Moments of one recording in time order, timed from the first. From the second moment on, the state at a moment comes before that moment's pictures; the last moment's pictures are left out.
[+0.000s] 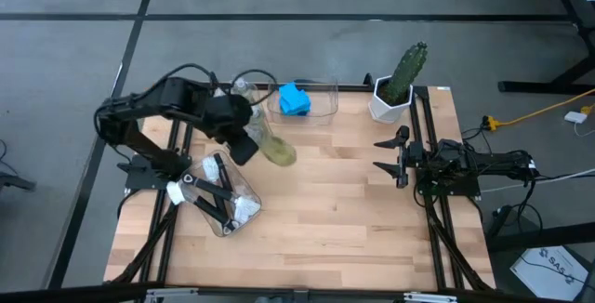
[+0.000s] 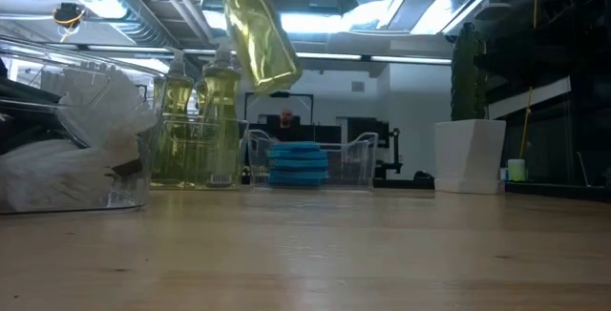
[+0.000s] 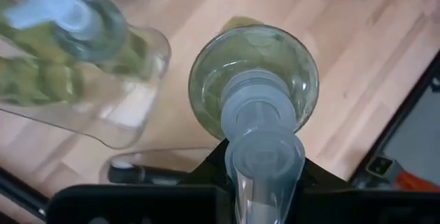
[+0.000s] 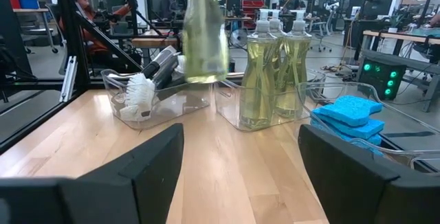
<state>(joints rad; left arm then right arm) -0.04 1.49 1.94 -1.56 -0.08 -0.78 0.04 0.00 0.03 -0.01 0.16 -0.03</state>
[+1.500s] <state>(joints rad) 0.16 1.02 1.64 -1.57 -0.13 -0.42 0.04 0.00 0.03 -0.01 0.16 -0.03</state>
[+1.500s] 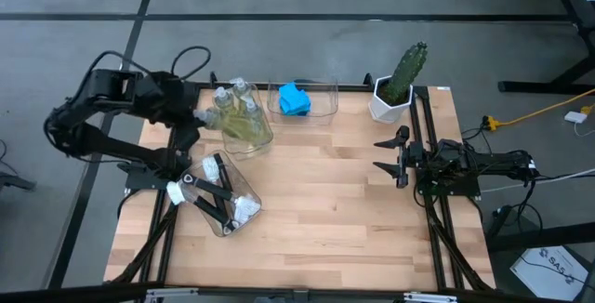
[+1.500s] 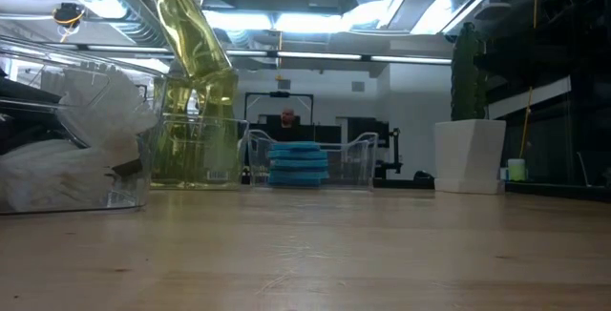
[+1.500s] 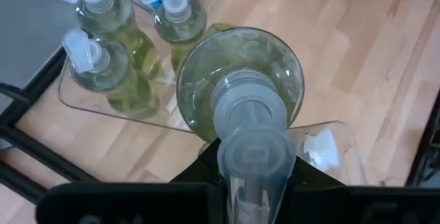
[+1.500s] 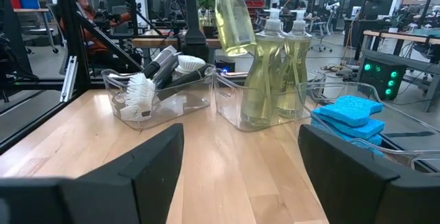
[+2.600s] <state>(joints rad) 0.30 0.92 1.61 -1.57 -0.06 0.00 0.04 0.00 0.03 -0.01 0.16 -0.03</state>
